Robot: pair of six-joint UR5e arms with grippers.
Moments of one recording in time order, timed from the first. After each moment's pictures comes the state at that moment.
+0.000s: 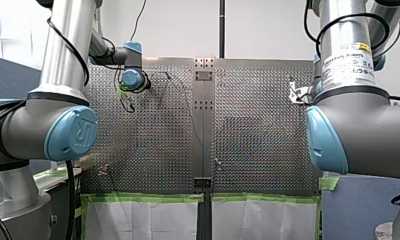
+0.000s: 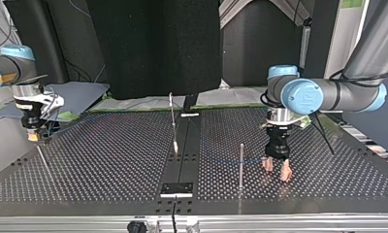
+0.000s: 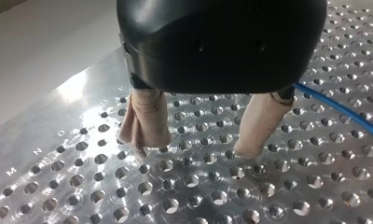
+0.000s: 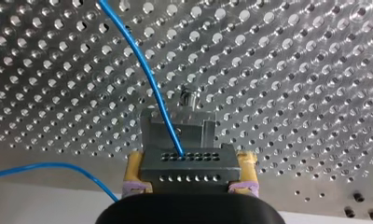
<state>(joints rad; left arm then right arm) -0.07 -1.78 -1.65 -2.74 -1.65 -2.19 1.55 -1.12 1.47 -0.29 1.31 1.49</state>
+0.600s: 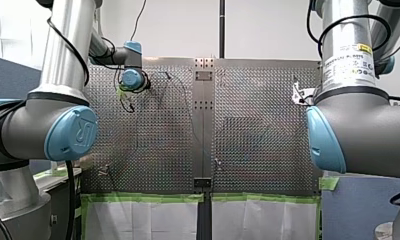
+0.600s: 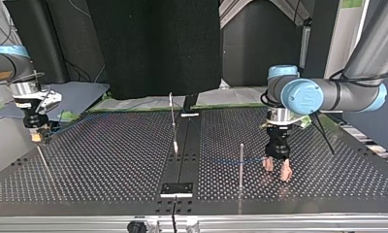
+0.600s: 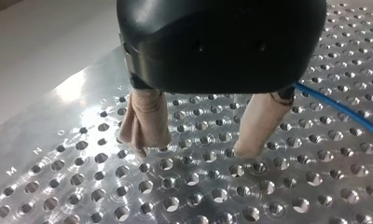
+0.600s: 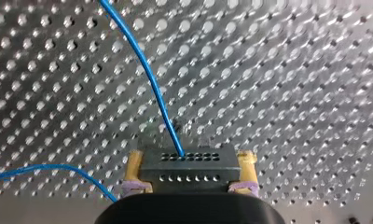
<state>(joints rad) -0.07 -1.78 -1.65 -2.74 -1.65 -2.18 1.51 -1.11 1.50 -0.39 1.11 1.55</state>
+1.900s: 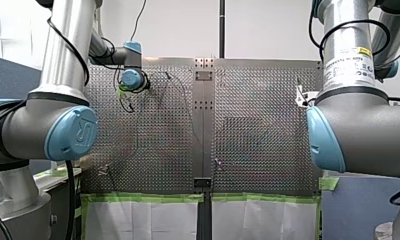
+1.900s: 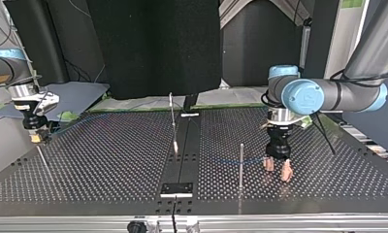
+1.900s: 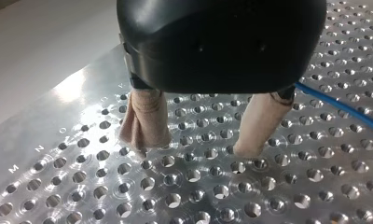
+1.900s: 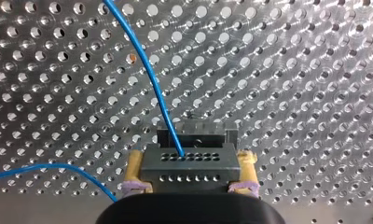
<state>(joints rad) -0.07 -1.78 -1.65 -2.74 -1.65 -2.18 1.48 -1.06 1.45 -0.38 1.07 1.55</state>
